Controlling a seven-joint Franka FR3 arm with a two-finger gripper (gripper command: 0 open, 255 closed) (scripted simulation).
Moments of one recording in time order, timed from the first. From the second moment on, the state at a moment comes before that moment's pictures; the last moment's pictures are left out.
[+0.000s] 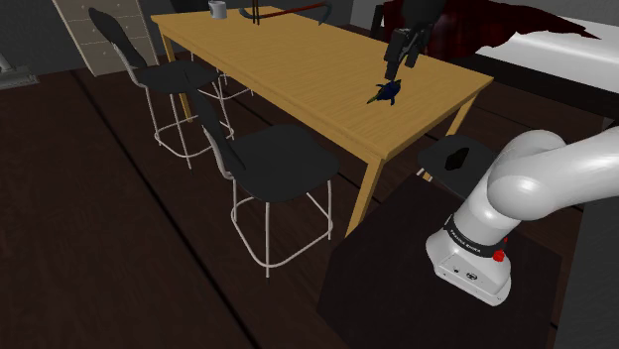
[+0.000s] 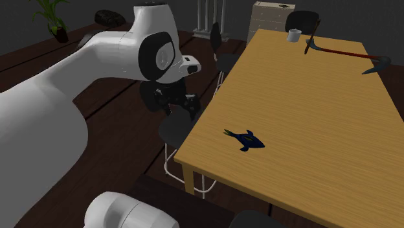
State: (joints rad) arm 0.02 -0.80 0.07 -2.38 -0.04 1.64 0.04
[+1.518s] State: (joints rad) arm -0.15 -0.27 -0.15 -2.22 -0.32 2.06 -0.17
